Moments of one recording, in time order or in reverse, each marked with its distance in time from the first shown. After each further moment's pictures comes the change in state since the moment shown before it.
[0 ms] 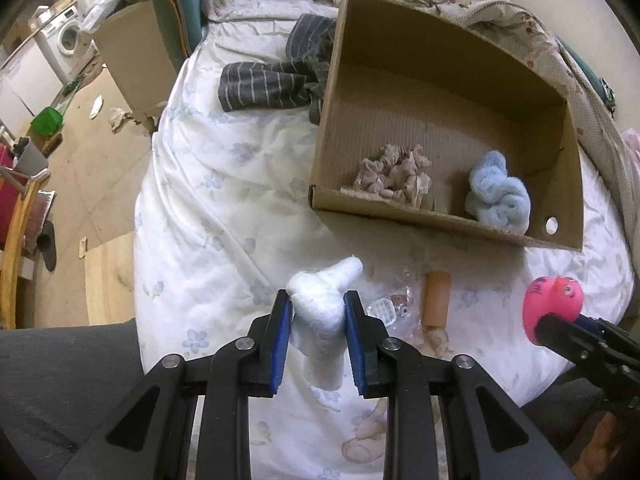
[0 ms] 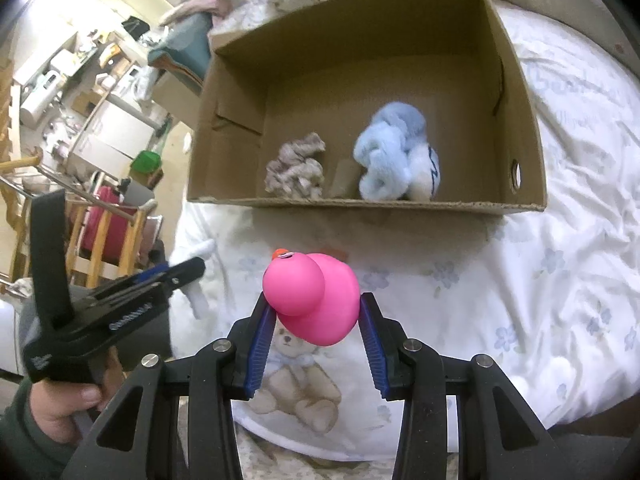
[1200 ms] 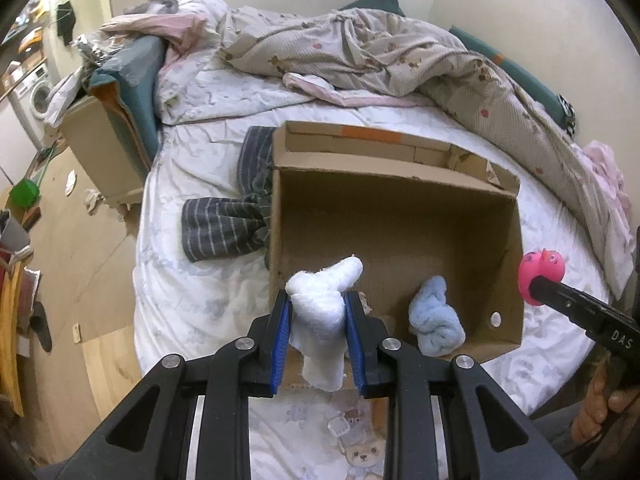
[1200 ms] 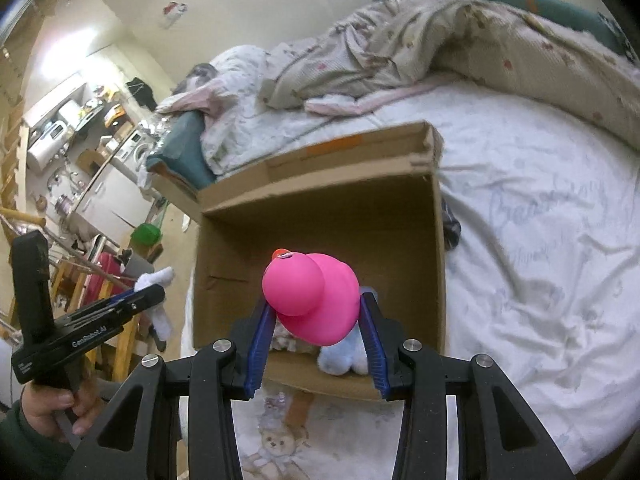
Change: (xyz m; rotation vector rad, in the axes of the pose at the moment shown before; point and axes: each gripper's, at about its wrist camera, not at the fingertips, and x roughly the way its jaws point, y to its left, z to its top) left arm -0.050 -0.039 0.113 0.135 -0.165 -0.080; right arm -0.057 -0.034 0.098 0.037 -0.246 -0.033
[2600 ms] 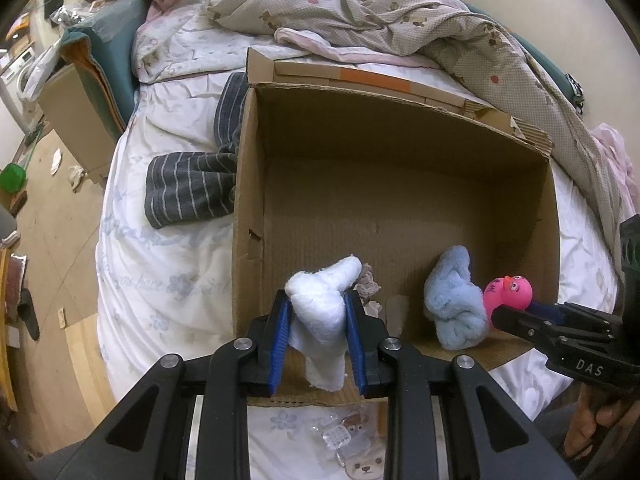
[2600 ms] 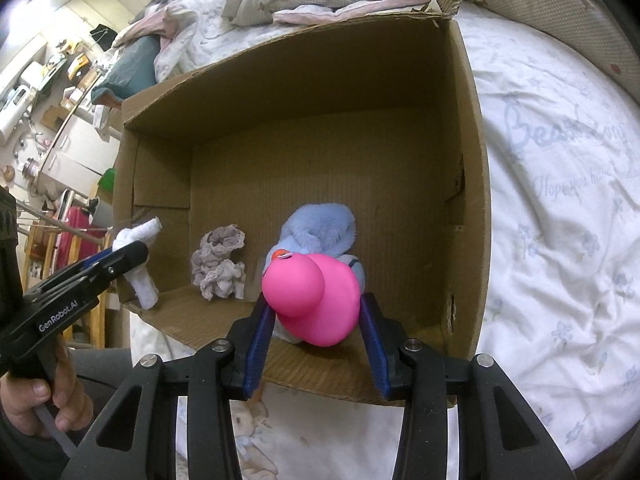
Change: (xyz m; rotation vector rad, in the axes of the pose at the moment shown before) left arm 0.064 0.002 -0.020 -0.008 0.100 -0.028; right arm 0.081 -0.016 -0.024 -0.009 0.254 -0.092
